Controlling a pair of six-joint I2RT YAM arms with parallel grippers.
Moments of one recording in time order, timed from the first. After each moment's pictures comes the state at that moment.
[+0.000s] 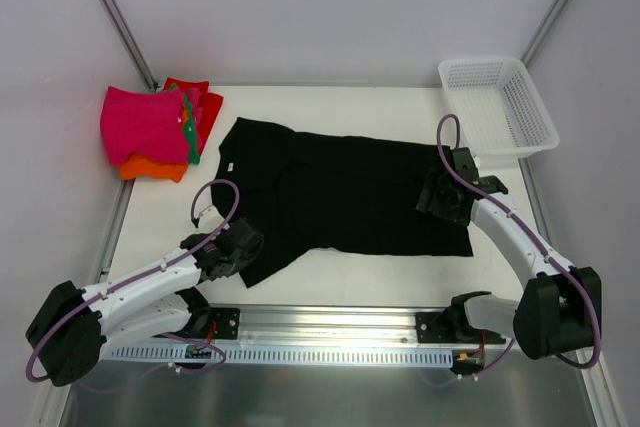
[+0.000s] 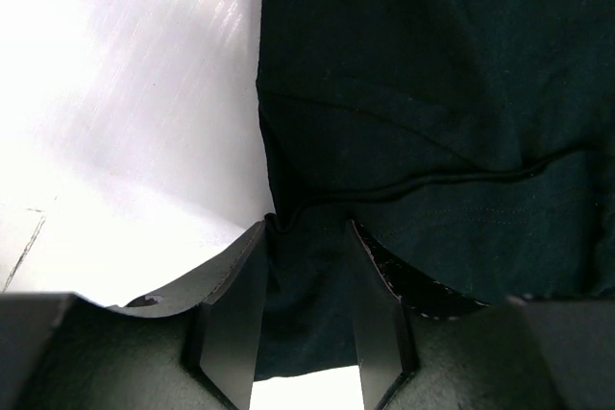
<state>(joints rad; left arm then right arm) -0.77 0.93 0.40 -0.71 -0.47 -1.33 0.24 1.22 0.85 -0.74 0.19 0.51</state>
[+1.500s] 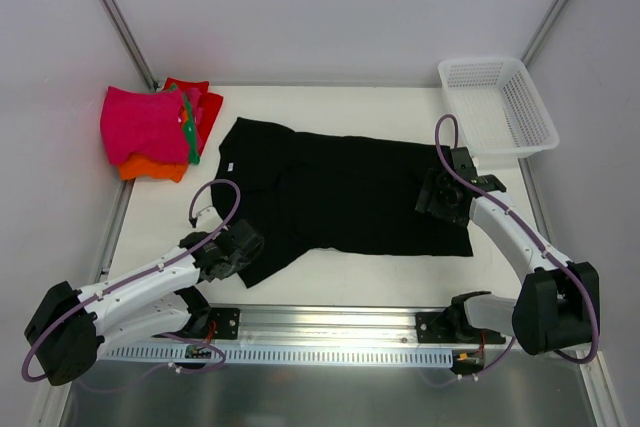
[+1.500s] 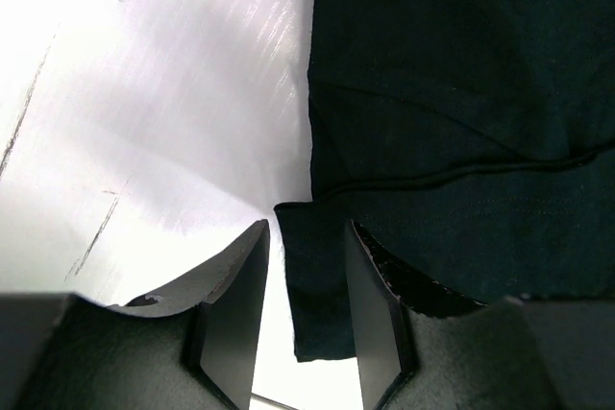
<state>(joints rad) -0.80 0.92 0.44 -0.84 -0.51 -1.32 0.24 1.24 0.85 -0.74 0.18 0.51</state>
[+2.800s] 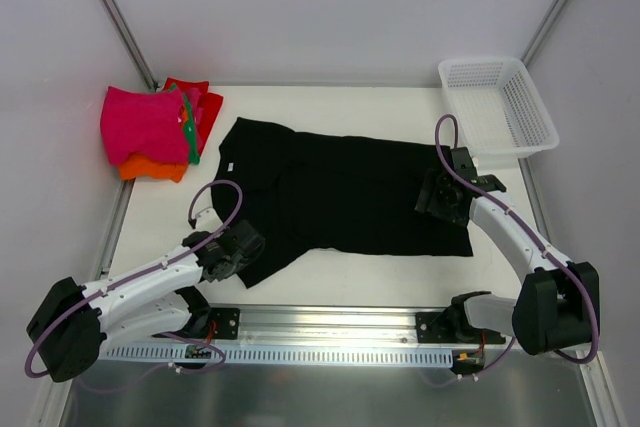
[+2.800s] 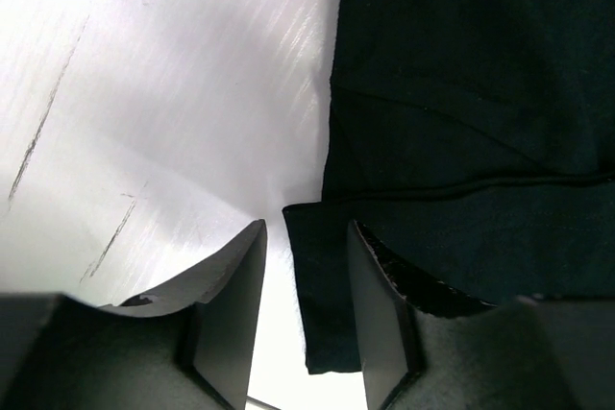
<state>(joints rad) -0.80 0.95 0.44 -0.85 -0.53 -1.34 0.24 1.24 0.85 -0.74 0.18 0.51</state>
